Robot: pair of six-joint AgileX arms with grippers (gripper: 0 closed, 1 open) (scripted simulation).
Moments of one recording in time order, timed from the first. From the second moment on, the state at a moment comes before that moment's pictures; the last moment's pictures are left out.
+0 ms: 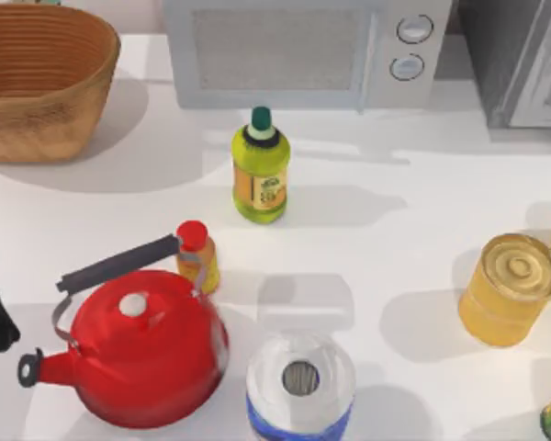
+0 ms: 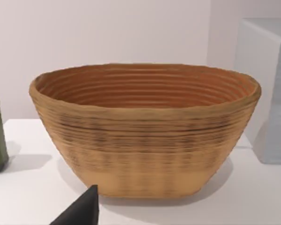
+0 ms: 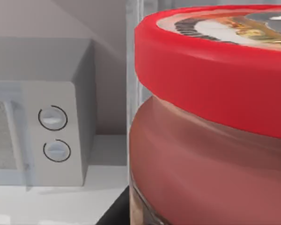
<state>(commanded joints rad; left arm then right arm) 0.00 0.00 0.00 0.00 0.00 0.00 0.17 0.36 0.47 -0.20 0.17 0.01</state>
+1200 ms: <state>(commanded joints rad) 0.00 0.00 0.00 0.00 0.00 0.00 -0.01 0.16 0.08 0.13 -0.07 0.01</state>
